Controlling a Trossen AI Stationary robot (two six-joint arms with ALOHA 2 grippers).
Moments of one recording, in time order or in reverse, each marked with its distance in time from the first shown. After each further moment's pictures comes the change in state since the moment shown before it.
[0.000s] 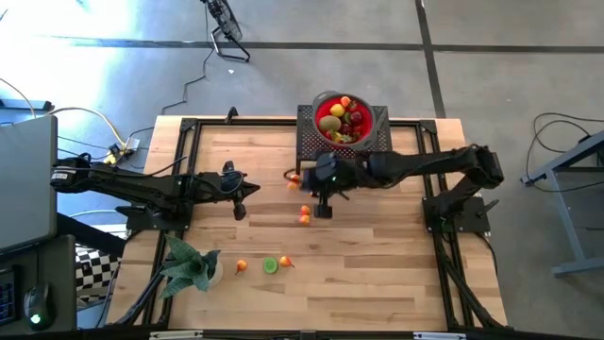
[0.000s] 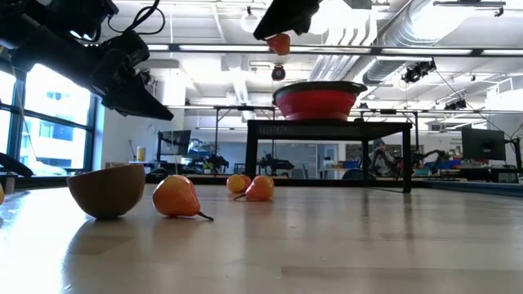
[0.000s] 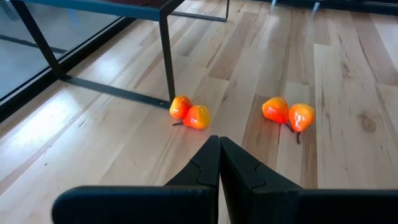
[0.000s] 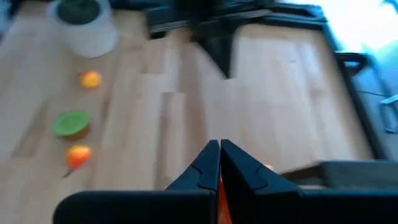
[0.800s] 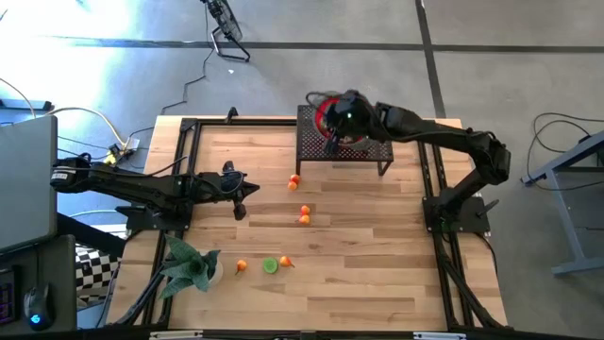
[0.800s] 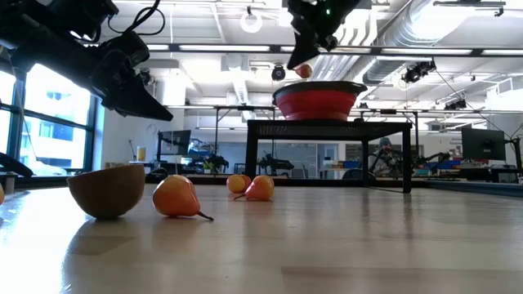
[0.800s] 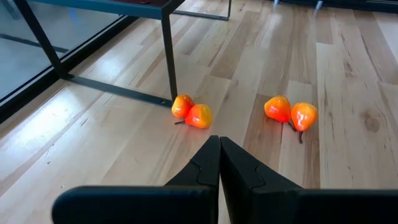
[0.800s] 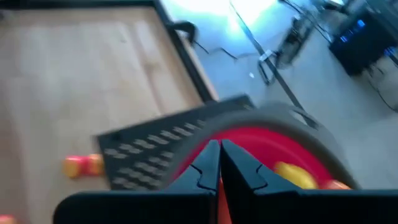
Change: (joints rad) left arm 0.000 0.000 0.000 -0.005 -0.006 0.000; right arm -0.382 -0.080 0.000 -0.032 0.155 -0.091
